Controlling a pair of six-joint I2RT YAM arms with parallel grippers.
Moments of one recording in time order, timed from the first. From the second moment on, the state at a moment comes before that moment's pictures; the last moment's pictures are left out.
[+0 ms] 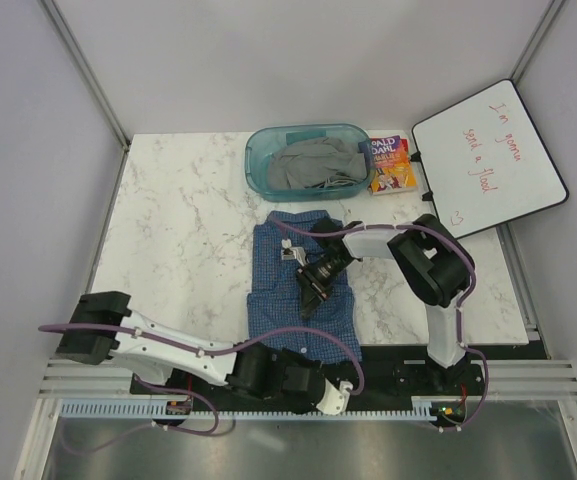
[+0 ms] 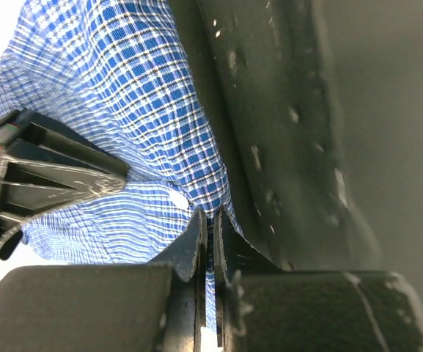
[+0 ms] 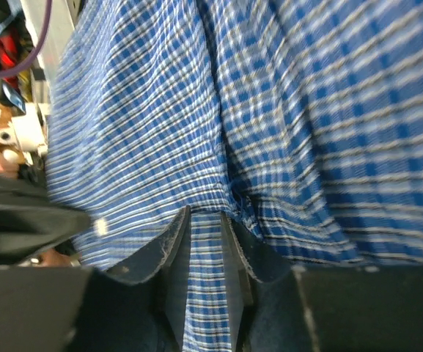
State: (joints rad) left arm -1.76 1.43 0.80 -0.46 -0.45 0.35; right arm 0.65 2.02 1.14 -0.58 -1.01 -0.17
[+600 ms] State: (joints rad) left arm -1.49 1.32 1.20 -0.85 0.32 0.29; right arm 0.52 1.93 1.60 -0.82 -0.82 -0.39
